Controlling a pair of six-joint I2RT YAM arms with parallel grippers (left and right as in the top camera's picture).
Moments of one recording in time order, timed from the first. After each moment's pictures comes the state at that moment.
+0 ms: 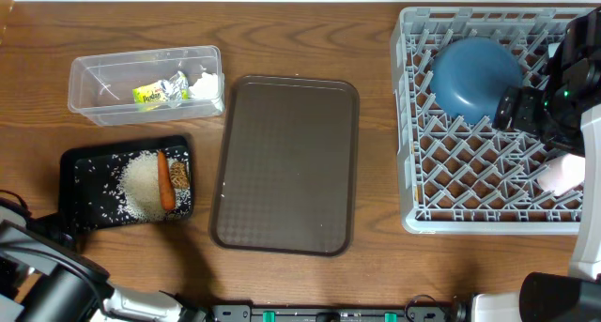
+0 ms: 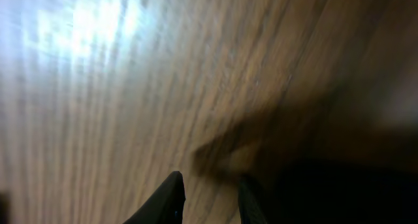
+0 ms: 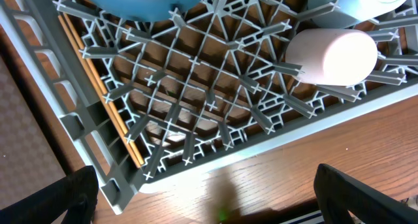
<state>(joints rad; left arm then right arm) 1.04 1.78 1.04 -0.79 0.00 -0.84 -0.18 1.60 1.77 -1.52 0.08 0.22</state>
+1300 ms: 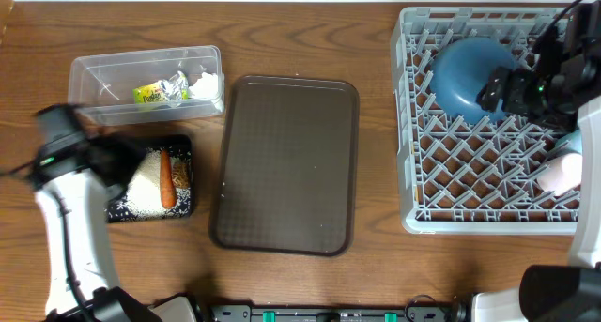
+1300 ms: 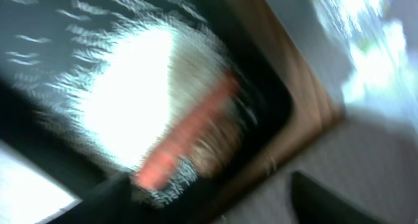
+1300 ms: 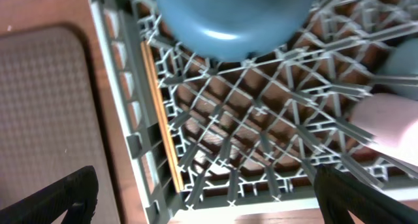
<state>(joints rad) 0.39 1.38 1.04 -0.86 0.14 -0.58 -0.18 1.64 1.77 -1.37 -0.14 0.11</state>
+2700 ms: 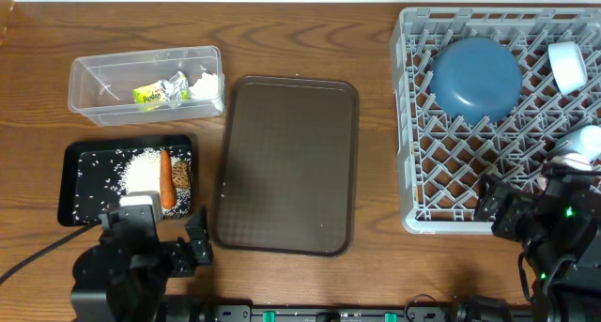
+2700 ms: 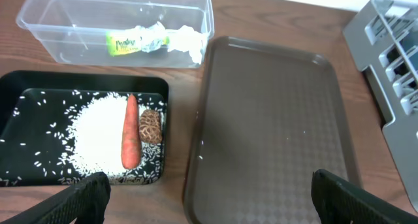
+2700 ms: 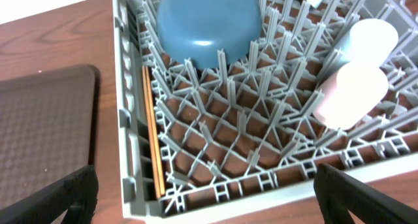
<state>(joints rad) -0.02 0.38 0.90 -1.10 0.06 -0.16 -0.18 0.61 0.94 -1.00 -0.04 0.16</state>
